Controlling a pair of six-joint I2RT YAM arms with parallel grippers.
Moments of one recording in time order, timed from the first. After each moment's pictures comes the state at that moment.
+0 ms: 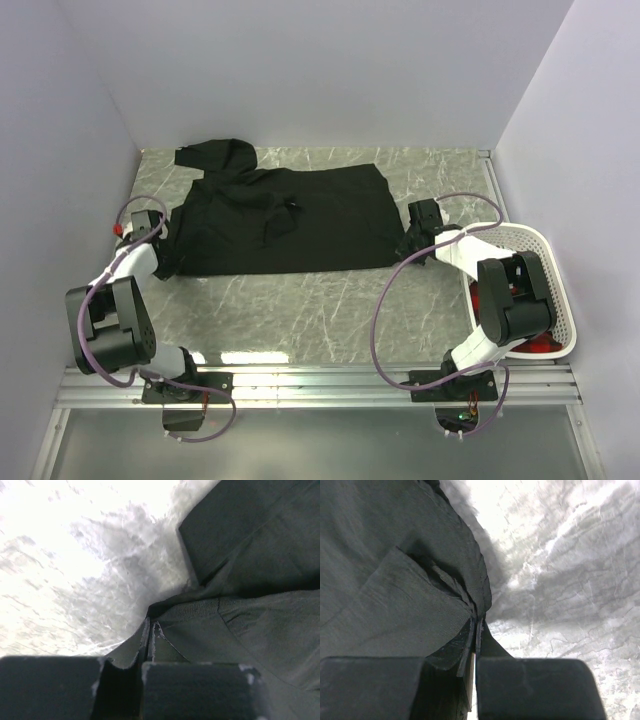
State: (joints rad) left arm 0.26 1.43 0.76 -0.40 -0.16 -0.64; right arm 0.20 1.59 0.85 -0.31 0.09 0.72
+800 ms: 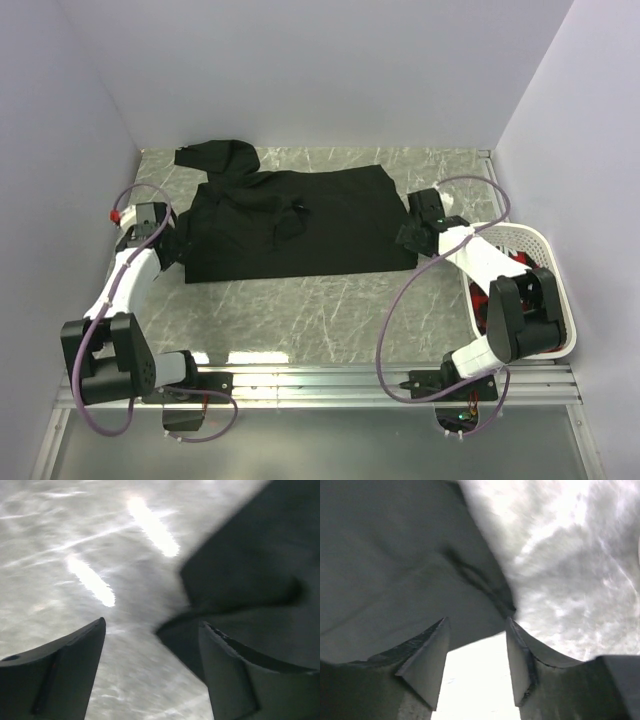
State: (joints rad) left arm 0.16 1.27 0.82 -0.54 -0.37 -0.64; right arm 0.23 1.49 0.94 -0.45 0.25 0.62
